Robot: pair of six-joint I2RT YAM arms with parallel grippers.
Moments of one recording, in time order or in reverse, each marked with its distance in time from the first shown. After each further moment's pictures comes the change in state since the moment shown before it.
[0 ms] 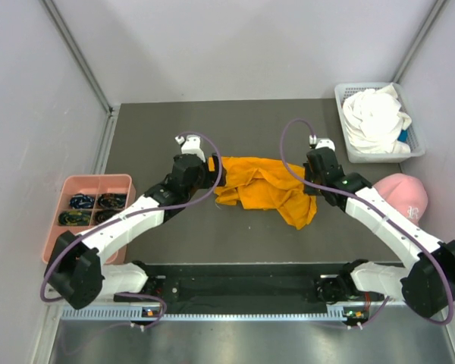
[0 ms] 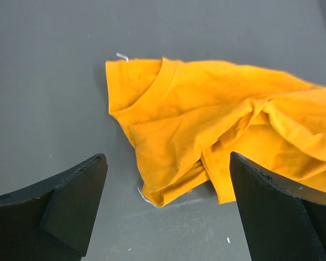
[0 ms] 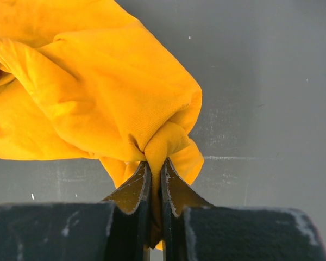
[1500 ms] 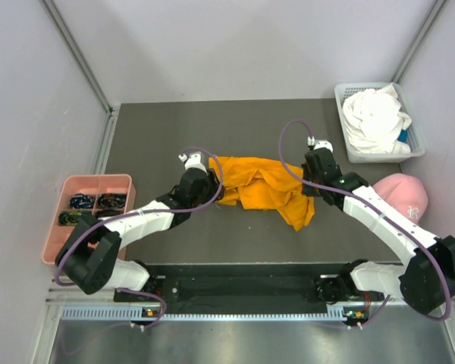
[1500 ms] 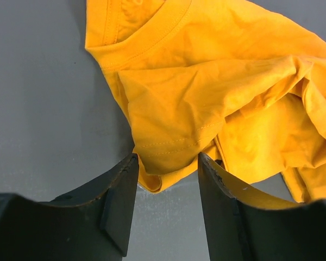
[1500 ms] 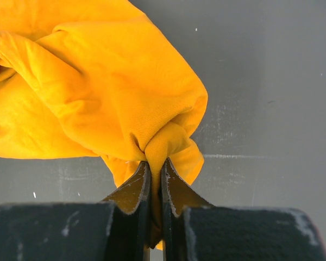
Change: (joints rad) left arm 0.001 0.111 -0.167 0.179 0.083 -0.208; right arm 0.000 0.027 -0.011 0.013 -0.022 0.021
